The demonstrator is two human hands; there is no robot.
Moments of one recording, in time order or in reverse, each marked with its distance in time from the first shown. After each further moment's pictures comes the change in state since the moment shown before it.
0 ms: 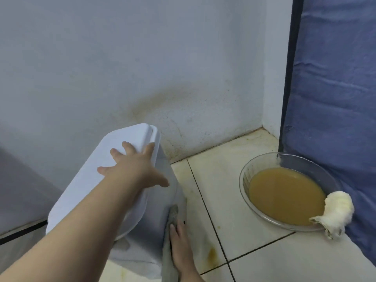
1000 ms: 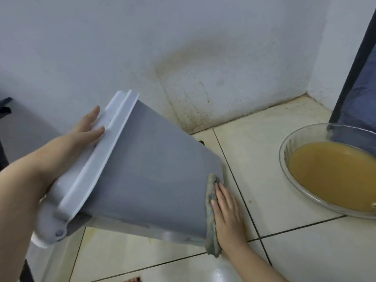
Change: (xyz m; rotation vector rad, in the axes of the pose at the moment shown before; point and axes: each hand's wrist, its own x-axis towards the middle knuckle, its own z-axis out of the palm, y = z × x) left_hand 0.039 -0.194 0.007 -0.930 -0.008 0.111; right_hand 0.027 0.061 -0.029 -0.699 0.166 -0.293
